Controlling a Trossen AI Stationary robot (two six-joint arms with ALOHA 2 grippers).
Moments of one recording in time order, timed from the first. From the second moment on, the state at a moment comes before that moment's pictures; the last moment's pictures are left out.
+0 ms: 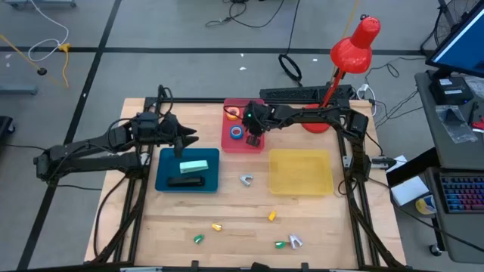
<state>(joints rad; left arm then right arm) 0.36 0.65 0.56 -0.26 0.11 -0.35 -0.38 1.99 1.42 -0.45 0.08 -0.10</state>
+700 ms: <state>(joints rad) 0.36 0.65 0.56 -0.26 0.13 -0.35 -0.38 1.99 1.42 -0.48 0.08 -0.17</state>
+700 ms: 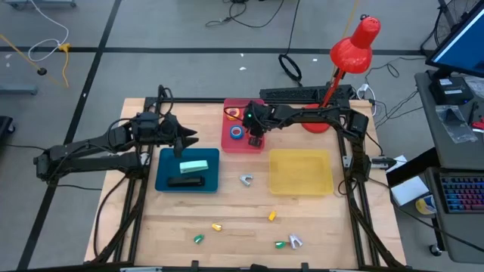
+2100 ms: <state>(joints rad) 0.36 0.65 0.56 -0.26 0.15 -0.39 -0.27 1.77 1.42 -0.55 0.15 -0.13</state>
